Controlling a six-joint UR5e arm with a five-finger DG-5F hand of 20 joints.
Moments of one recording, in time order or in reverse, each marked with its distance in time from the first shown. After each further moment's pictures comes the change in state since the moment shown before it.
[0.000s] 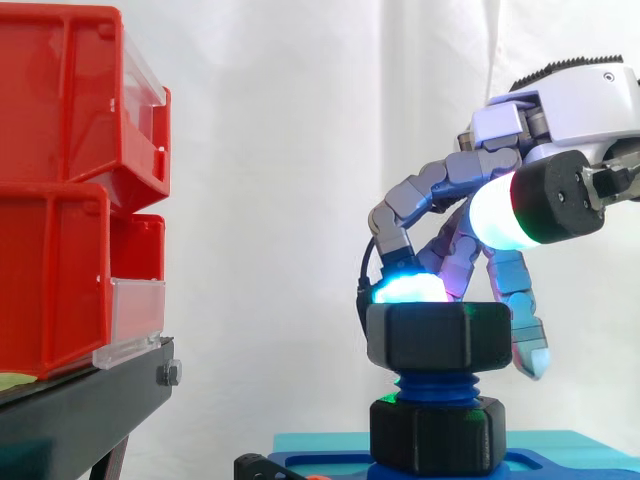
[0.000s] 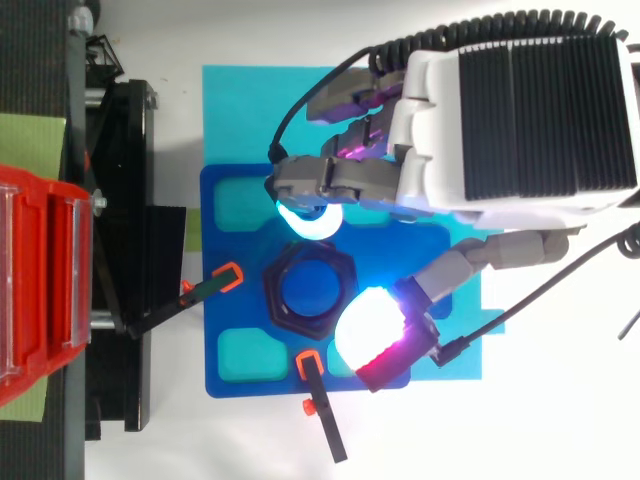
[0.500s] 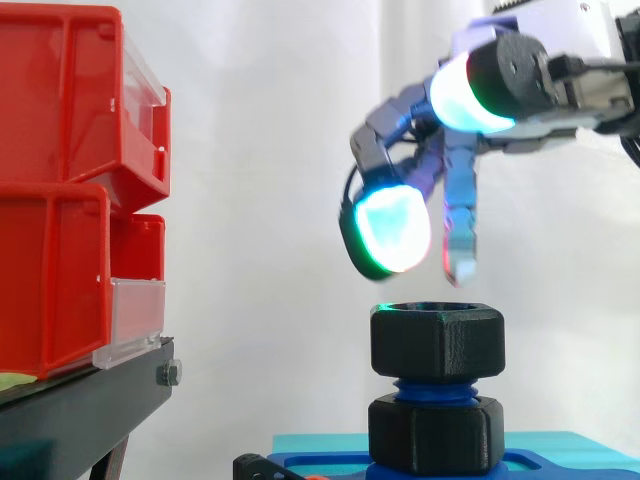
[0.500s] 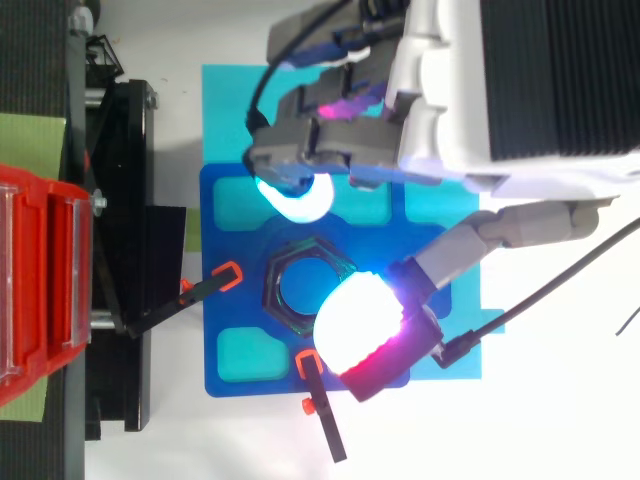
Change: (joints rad) arm -0.017 0.000 0.103 -0.027 -0.012 -0.028
